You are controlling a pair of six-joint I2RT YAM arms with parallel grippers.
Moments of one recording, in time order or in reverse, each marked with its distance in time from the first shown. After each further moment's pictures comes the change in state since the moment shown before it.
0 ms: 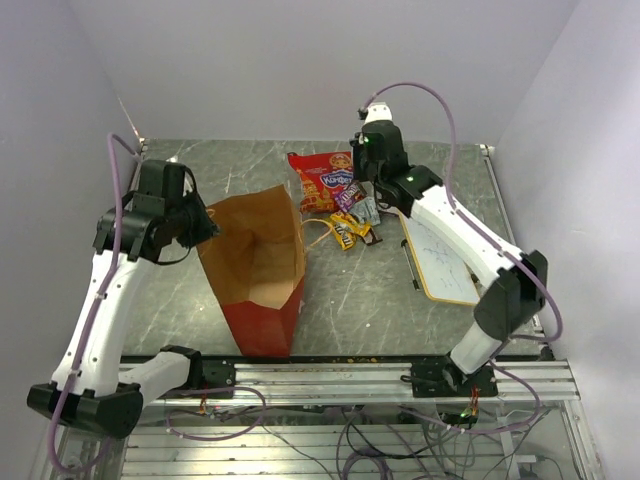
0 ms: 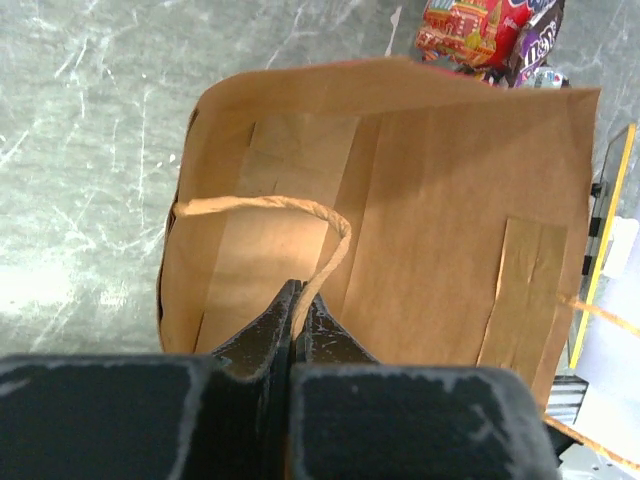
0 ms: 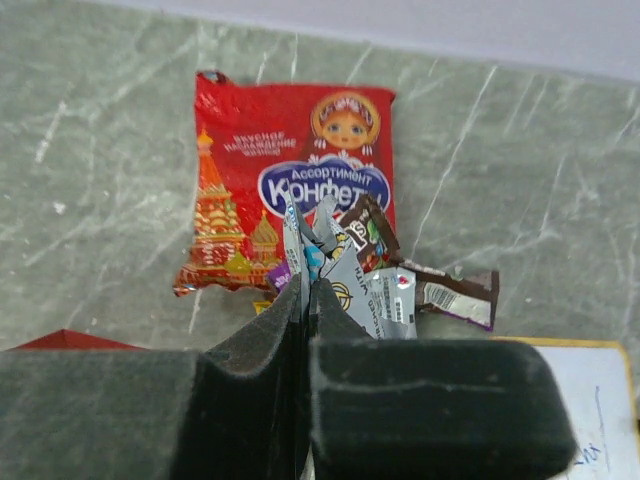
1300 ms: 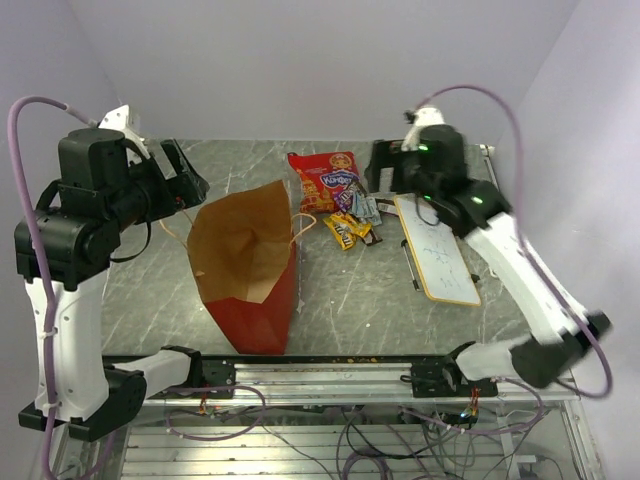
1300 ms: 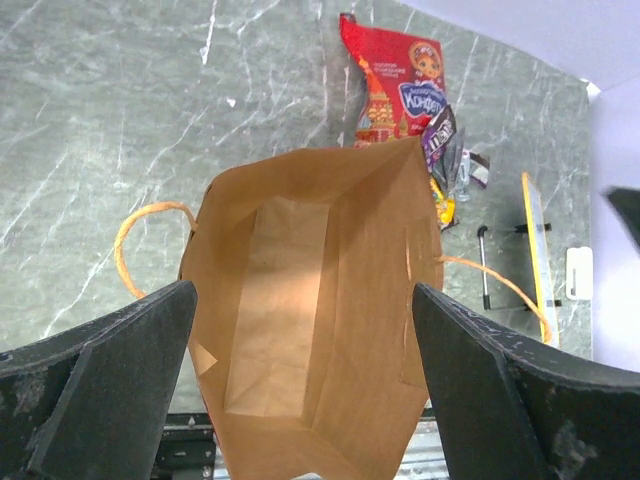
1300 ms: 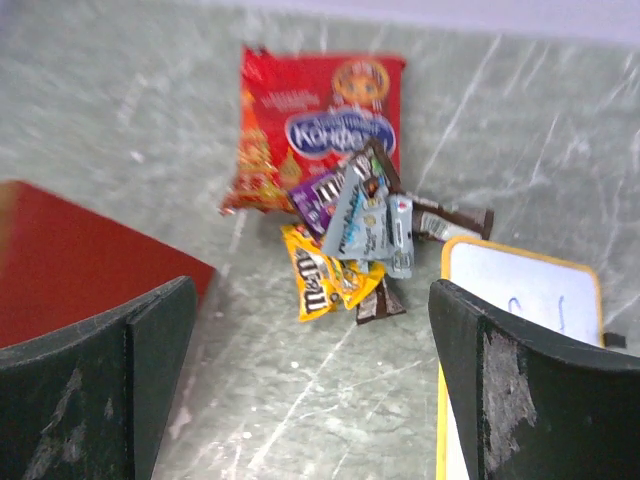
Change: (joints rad) left arm 0.006 0.105 0.630 -0.250 -0.076 0.183; right arm -0.060 -0.190 -0.023 -0.267 -0.160 0.056
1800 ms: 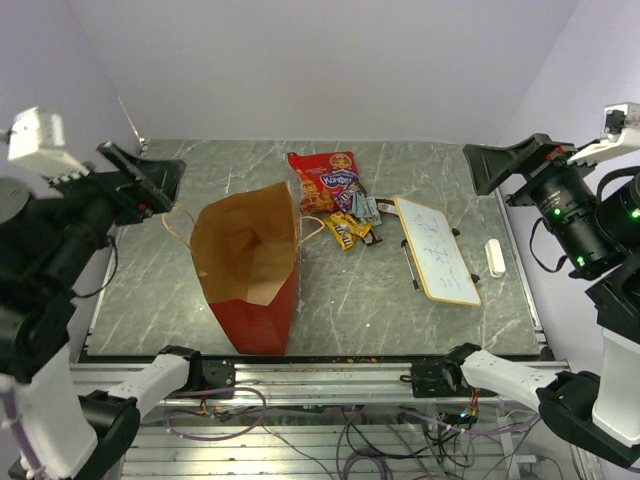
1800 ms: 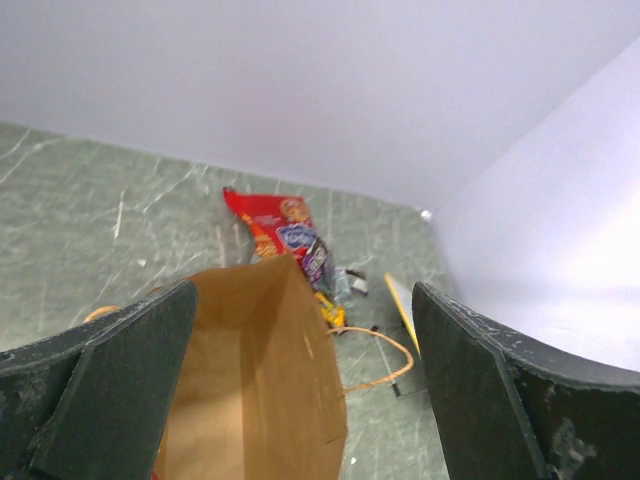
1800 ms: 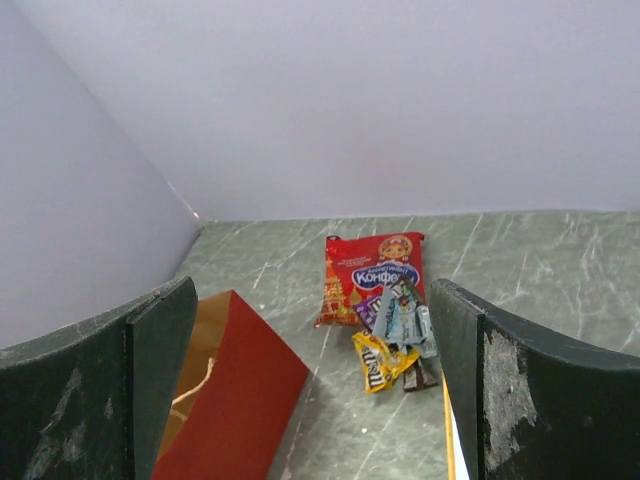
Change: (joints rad) left arm 0.000 -0.127 0.098 0.227 0.077 -0.005; right arm 0.001 -0.389 0.463 -0.275 0.044 0.073
